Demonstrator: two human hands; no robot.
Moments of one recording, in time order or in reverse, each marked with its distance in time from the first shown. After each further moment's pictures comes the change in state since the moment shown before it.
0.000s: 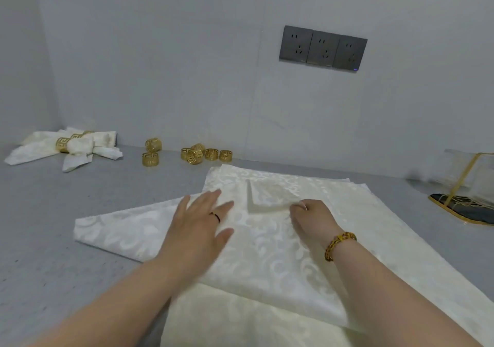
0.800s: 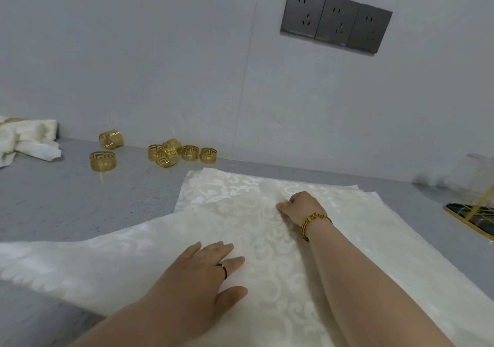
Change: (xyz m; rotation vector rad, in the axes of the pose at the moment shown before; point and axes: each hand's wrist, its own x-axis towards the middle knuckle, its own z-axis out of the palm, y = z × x) left_hand 0.074 -0.027 0.075 -0.010 -0.436 0.218; right_hand 0.157 0.032 0.036 -0.453 -0.027 0.259
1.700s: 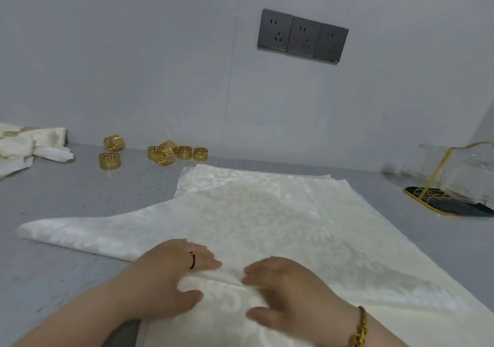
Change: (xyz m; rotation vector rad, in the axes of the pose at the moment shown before) left_hand -0.069 0.002 -0.012 -0.148 0.098 0.202; right_hand -0.213 0.045 -0.002 -0.214 0.018 -0.940
